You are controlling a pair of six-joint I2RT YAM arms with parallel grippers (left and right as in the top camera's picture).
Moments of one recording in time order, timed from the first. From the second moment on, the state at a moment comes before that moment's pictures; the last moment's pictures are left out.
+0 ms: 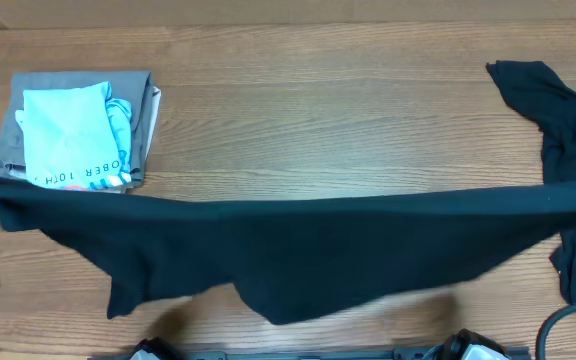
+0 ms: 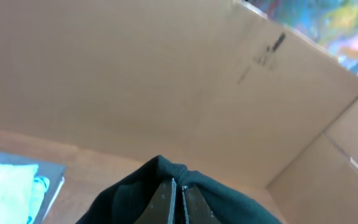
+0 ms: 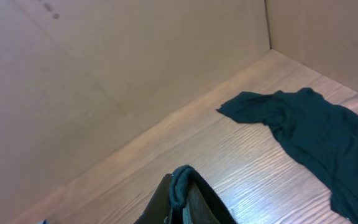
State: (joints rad) left arm -0.69 1.21 2.76 -1.61 -0.48 -0.53; right arm -0.44 1.15 2.40 -1.65 -0.19 0.36
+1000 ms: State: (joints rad) left arm -0.69 1.23 2.56 -1.69 -0.61 -0.61; right arm -0.44 1.22 2.39 -1.65 -0.17 0.38
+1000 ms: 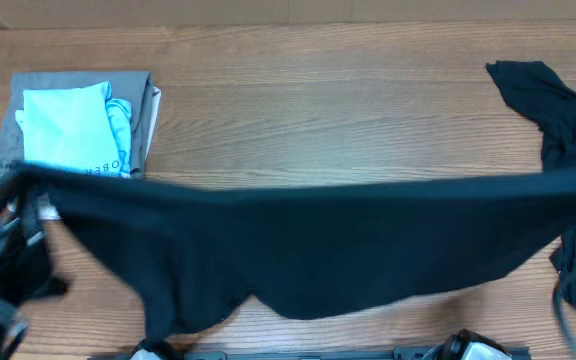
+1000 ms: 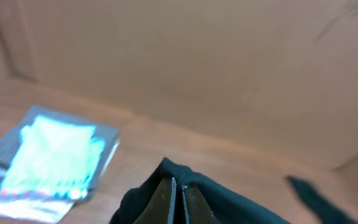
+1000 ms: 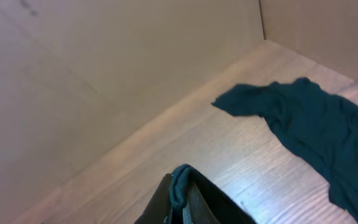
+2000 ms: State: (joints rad) left arm -0.34 2.12 2.48 -1.45 -0.45 -0.60; right arm -0.33 1.89 2.08 -1.32 -0.15 0.34
